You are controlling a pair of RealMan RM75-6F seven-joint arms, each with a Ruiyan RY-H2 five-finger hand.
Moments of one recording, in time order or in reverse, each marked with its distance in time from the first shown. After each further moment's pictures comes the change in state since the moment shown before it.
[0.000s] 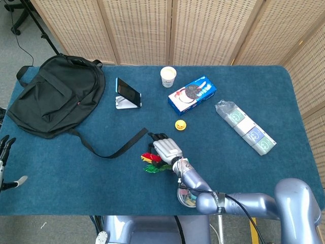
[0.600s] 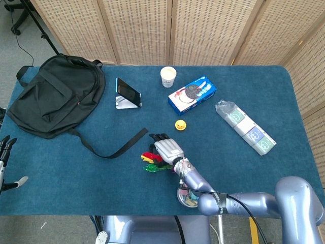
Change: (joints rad) left arm 0.001 -0.001 0.005 -0.003 0.006 0.004 0.005; right arm 0.020 0.027 -0.042 -0.020 -0.019 0.016 0.045
